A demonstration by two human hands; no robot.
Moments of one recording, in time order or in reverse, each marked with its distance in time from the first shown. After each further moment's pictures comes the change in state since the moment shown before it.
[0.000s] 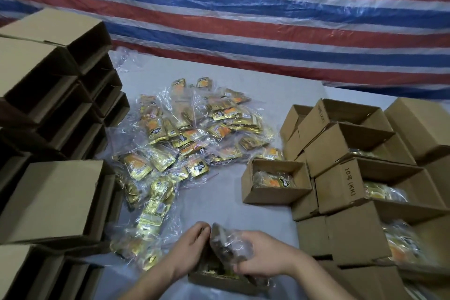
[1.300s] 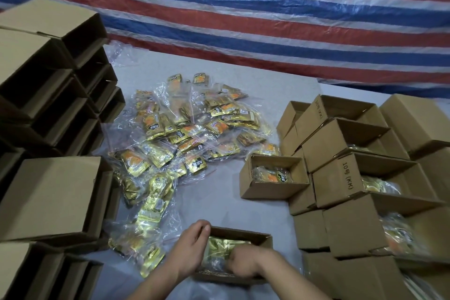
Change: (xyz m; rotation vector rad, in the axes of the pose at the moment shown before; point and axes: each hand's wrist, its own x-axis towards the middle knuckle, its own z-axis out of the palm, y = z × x) left_hand 0.004 -0.025 0.013 0.020 0.134 0.167; right_hand 0.045 0.017 0.042 -0.604 -0.156 0.456
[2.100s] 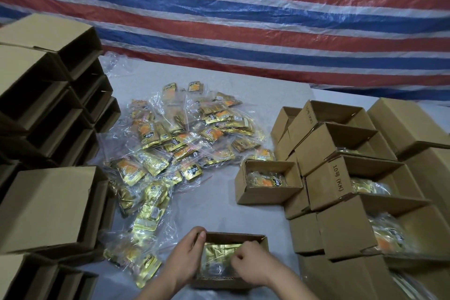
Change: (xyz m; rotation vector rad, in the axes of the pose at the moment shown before) left_hand -0.007 0.008 0.000 0.021 -0.006 -0.080; right_hand -0.019 0.020 0.004 0.235 0.338 -0.038
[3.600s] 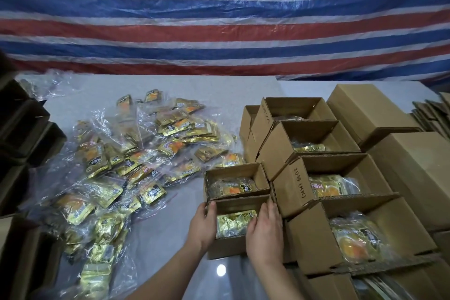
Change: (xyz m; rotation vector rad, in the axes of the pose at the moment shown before) left_hand 0.134 0.095 0.102 -0.073 0.101 -0.130; right_hand 0.051 0.092 -0.041 0.140 0.830 0.370
